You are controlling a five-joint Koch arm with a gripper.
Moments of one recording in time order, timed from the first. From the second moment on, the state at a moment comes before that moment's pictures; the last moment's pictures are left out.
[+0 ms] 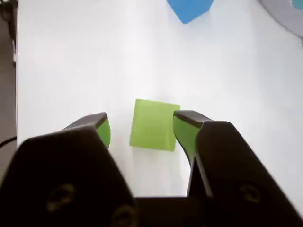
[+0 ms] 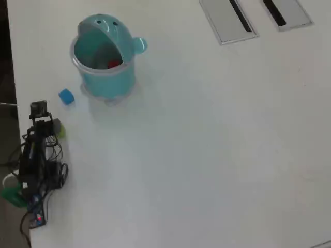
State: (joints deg) arm -79.6 127.4 142.3 39.5 -96.2
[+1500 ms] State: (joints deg) arm -75.3 119.1 150.2 29.2 -96.6
